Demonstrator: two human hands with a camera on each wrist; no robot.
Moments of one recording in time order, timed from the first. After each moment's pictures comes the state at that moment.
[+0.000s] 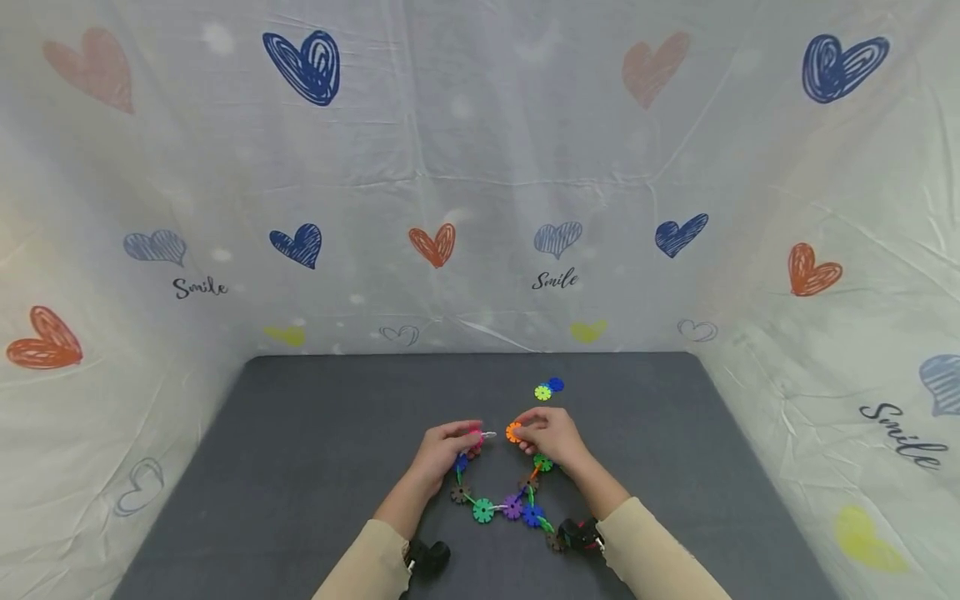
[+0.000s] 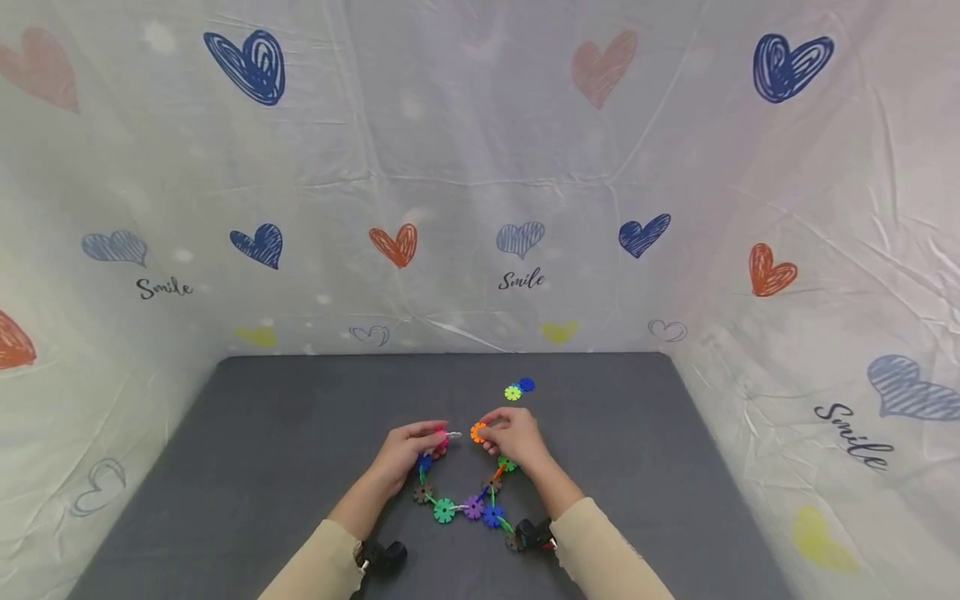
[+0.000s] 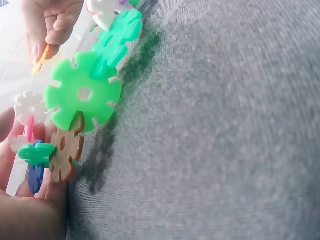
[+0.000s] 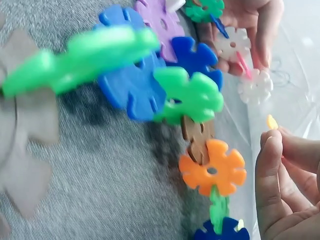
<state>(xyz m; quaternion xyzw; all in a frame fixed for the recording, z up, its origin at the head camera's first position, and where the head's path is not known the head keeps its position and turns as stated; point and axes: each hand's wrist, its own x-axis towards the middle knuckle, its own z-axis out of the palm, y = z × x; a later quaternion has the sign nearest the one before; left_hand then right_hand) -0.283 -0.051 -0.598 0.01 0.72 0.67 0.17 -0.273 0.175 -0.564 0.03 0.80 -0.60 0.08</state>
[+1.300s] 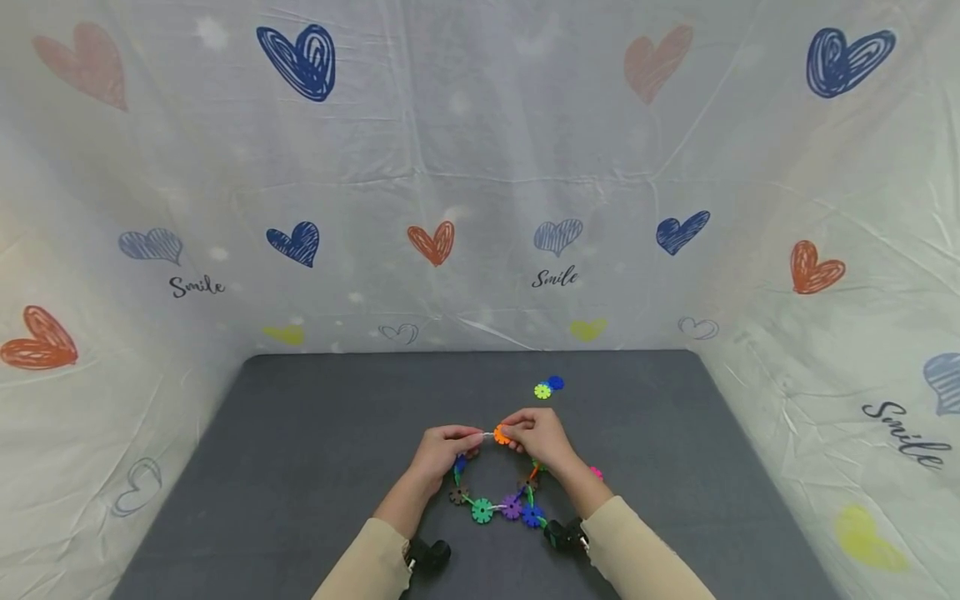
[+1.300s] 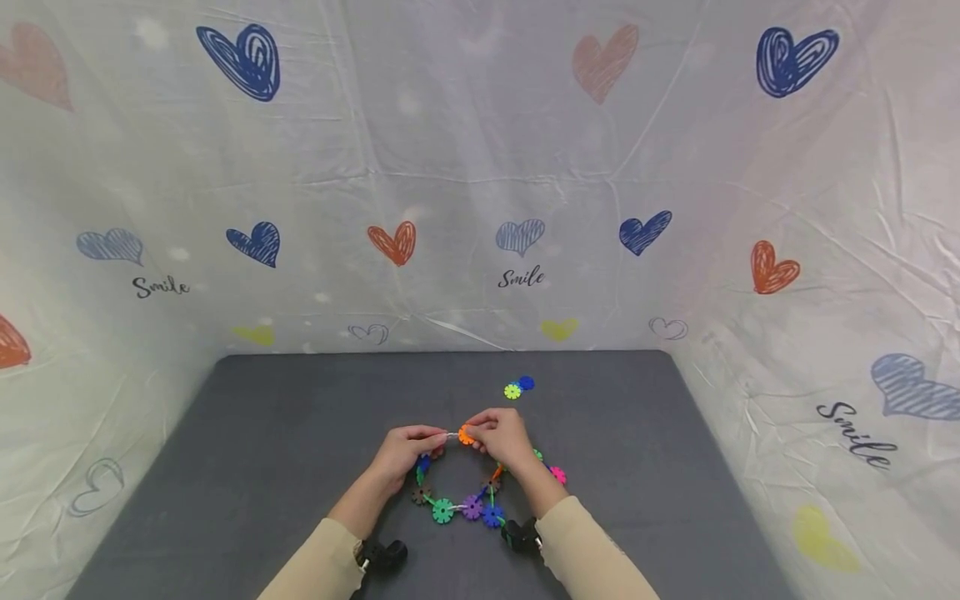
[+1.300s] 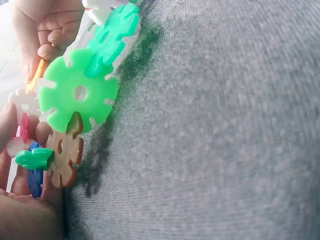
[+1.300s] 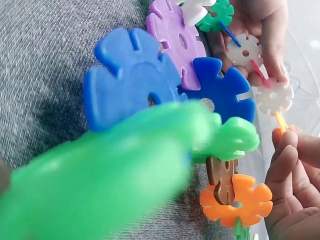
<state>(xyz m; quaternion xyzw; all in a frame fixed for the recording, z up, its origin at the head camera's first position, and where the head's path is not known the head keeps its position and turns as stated) -0.284 -0.049 -0.600 -0.01 0.73 0.66 0.16 -0.278 0.159 -0.575 0.01 0.82 -0.57 0.06</state>
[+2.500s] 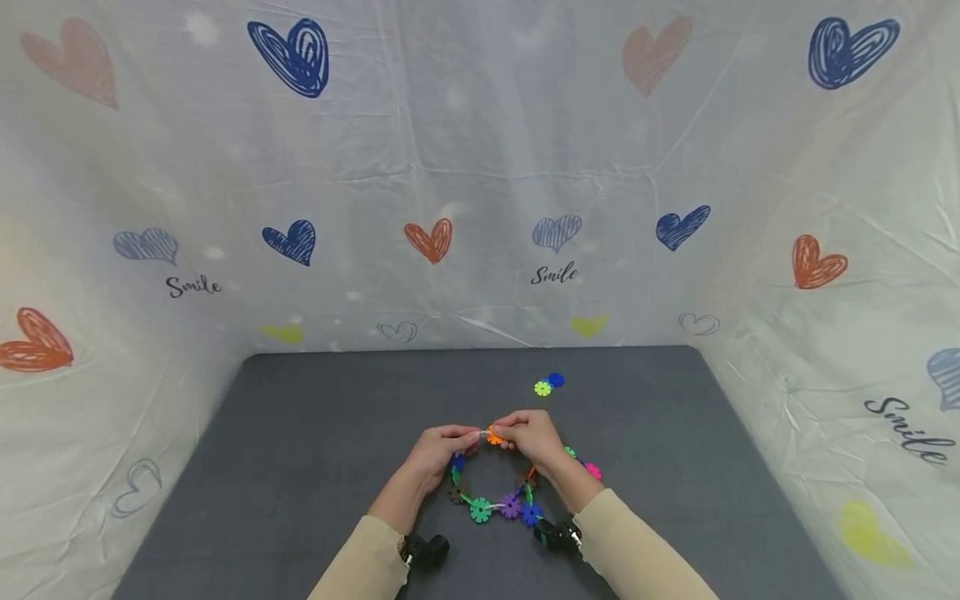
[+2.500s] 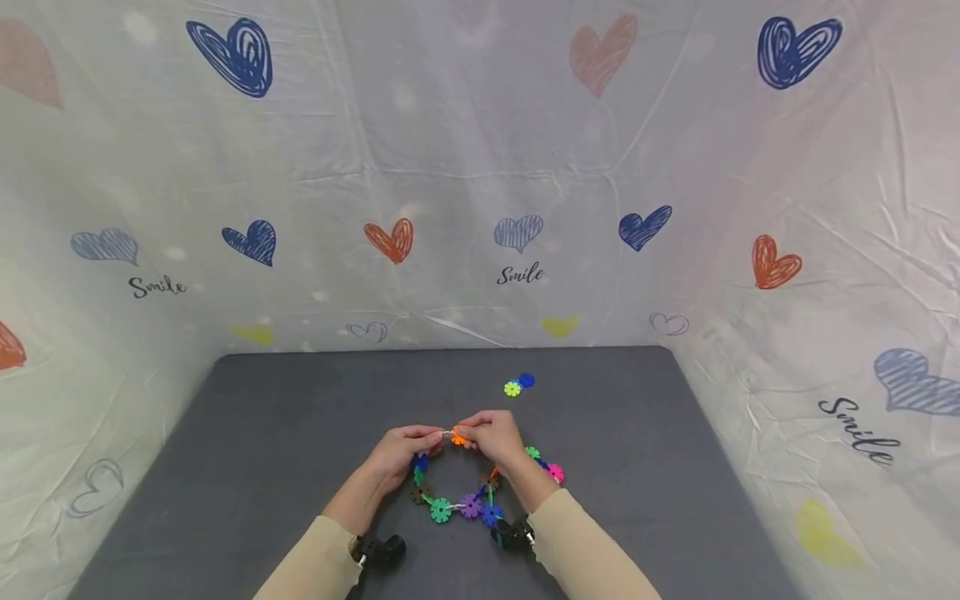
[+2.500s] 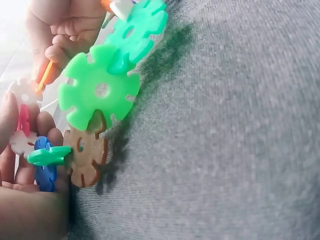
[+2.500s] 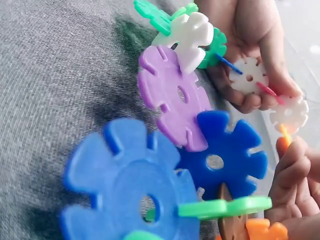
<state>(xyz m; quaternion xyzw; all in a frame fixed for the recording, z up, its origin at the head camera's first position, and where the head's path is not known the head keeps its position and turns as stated) -0.287 -0.052 -0.596 -0.04 0.70 0.69 0.19 -0.284 0.148 -0.585 0.07 0.76 -0.64 0.10</state>
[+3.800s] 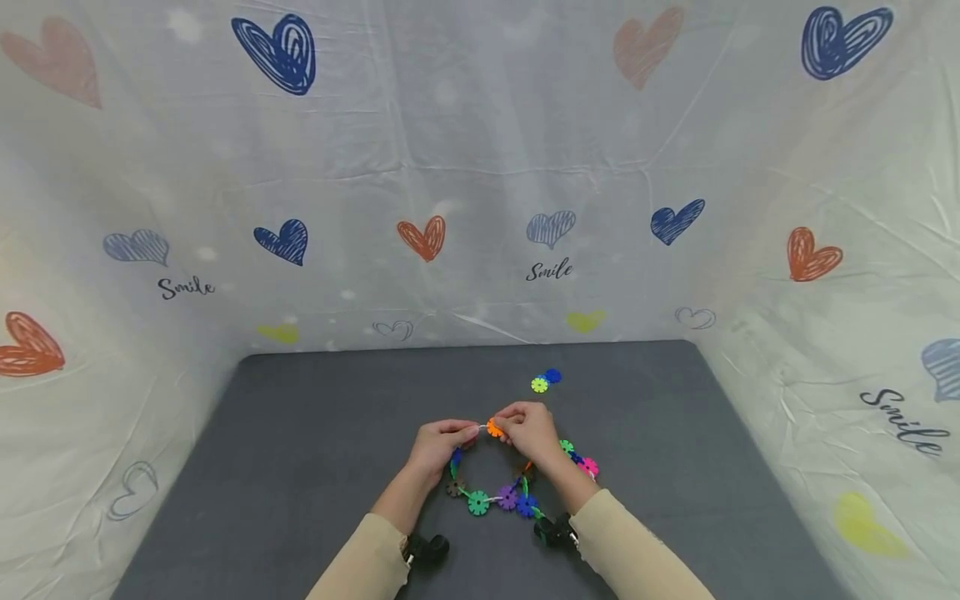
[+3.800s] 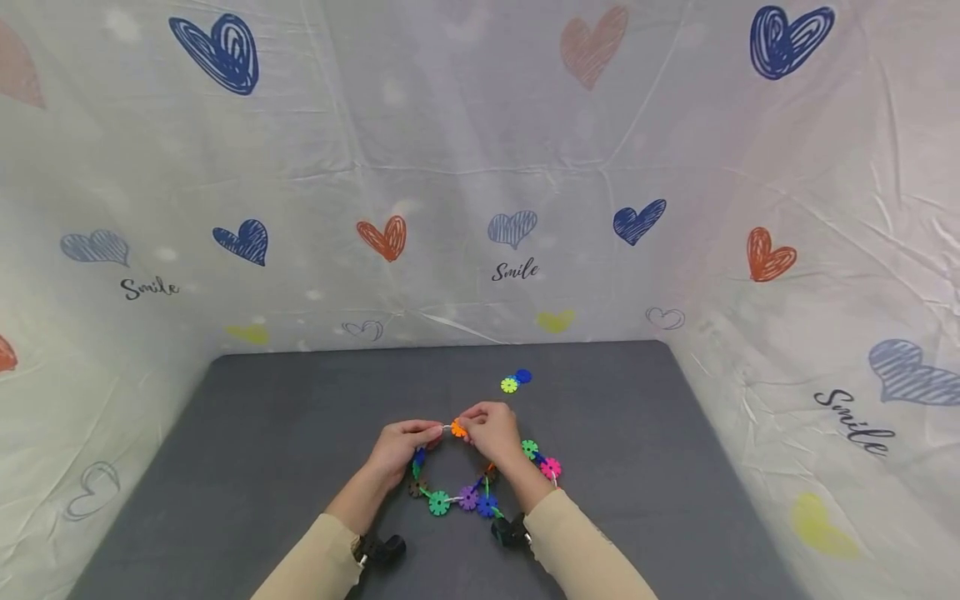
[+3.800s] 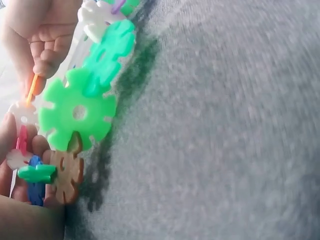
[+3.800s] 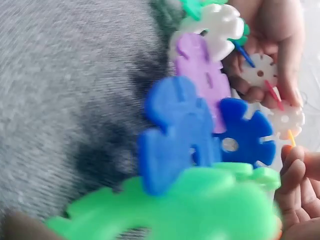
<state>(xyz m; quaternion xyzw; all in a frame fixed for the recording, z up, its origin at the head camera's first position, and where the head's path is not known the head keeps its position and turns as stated) -0.288 -0.045 -0.598 -0.04 0.72 0.67 0.15 -0.282 0.148 -0.580 0.04 0.83 -0.56 0.02</state>
